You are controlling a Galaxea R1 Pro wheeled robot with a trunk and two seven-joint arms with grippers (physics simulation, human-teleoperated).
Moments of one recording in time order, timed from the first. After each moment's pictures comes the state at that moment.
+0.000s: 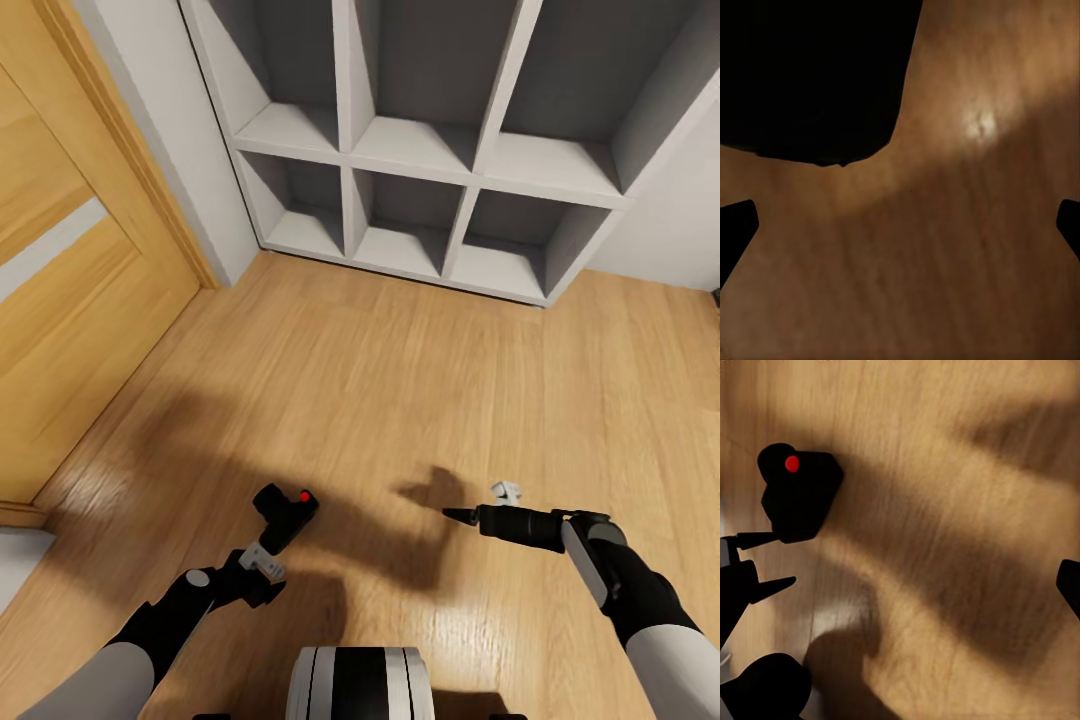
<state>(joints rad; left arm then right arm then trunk) -0.63 0.08 -0.08 -0.46 -0.39 0.04 -0.44 -0.61 -0.24 -0.02 -0.91 -0.24 0.71 0.86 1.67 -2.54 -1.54</state>
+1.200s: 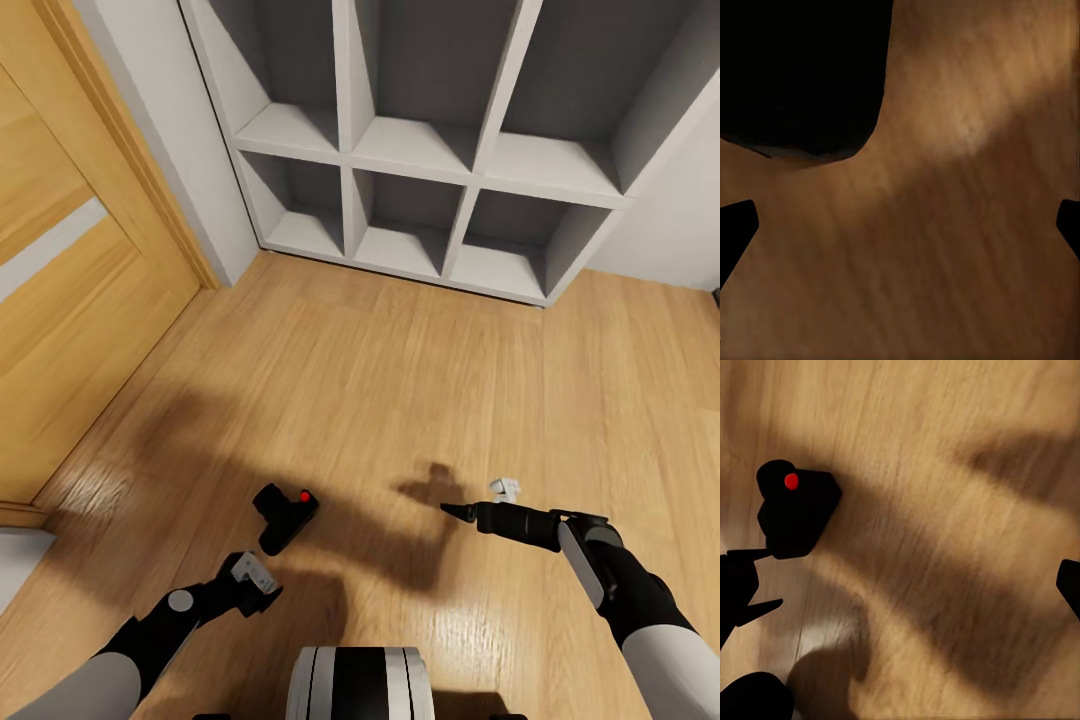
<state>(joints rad) -0.63 0.11 -0.08 -0.35 -0.40 -0.22 -0.44 -0.61 -0.23 -0.02 -0.90 -0.24 0.61 0.85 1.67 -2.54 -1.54</state>
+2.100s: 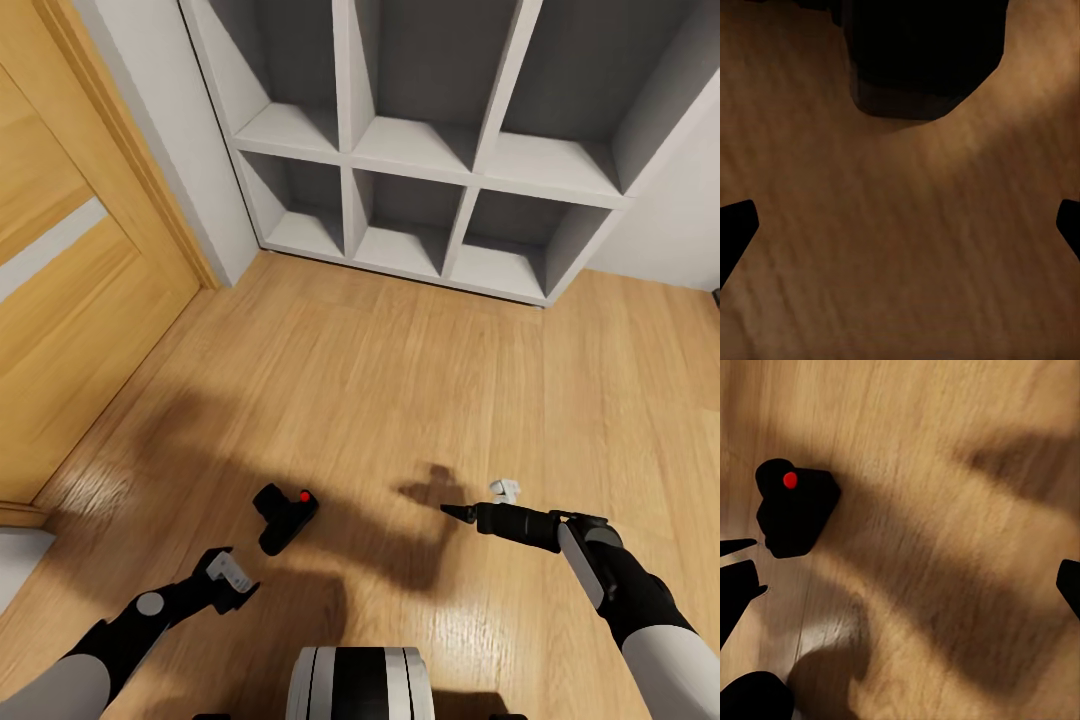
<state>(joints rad) -0.63 0.19 -0.08 -0.33 -0.39 -0.32 -0.45 -0.61 -0.23 -0.02 -0.89 -0.24 0.61 0.85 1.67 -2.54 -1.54</state>
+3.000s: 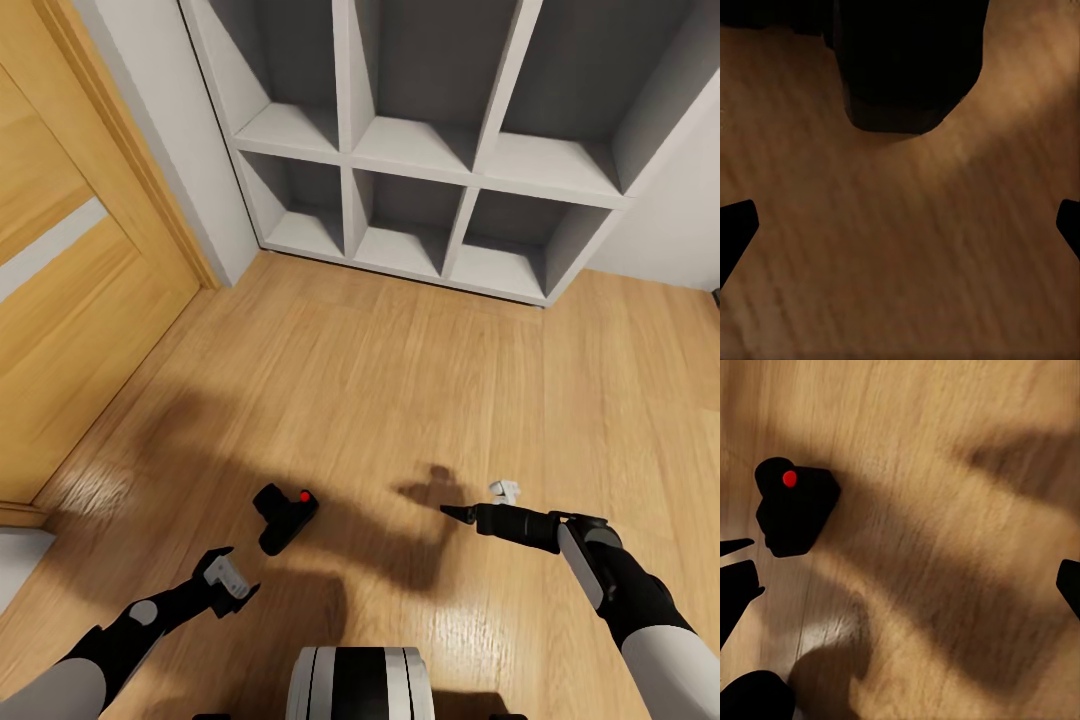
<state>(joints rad) -0.63 0.20 -0.07 -0.29 -0.39 -0.43 -0.46 -0.61 -0.22 -0.02 -0.88 -0.24 0.61 0.85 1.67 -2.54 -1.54</state>
